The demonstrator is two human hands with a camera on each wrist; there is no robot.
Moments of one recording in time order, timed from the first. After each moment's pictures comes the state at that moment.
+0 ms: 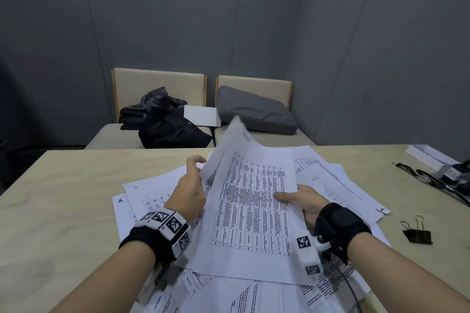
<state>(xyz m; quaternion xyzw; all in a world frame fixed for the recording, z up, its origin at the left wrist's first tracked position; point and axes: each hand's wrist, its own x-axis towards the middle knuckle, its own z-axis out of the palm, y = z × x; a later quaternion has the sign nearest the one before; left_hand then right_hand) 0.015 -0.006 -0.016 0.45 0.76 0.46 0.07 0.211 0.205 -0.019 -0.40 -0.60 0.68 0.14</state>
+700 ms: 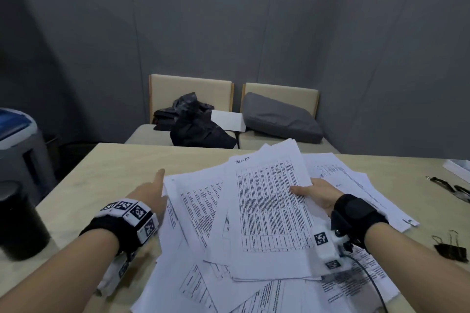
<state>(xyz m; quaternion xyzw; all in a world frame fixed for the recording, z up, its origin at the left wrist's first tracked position) -0.048 -0.124 -0.010 0.30 0.94 0.13 0.11 0.189 0.192 0.006 -0.37 -0.72 0.58 0.12</state>
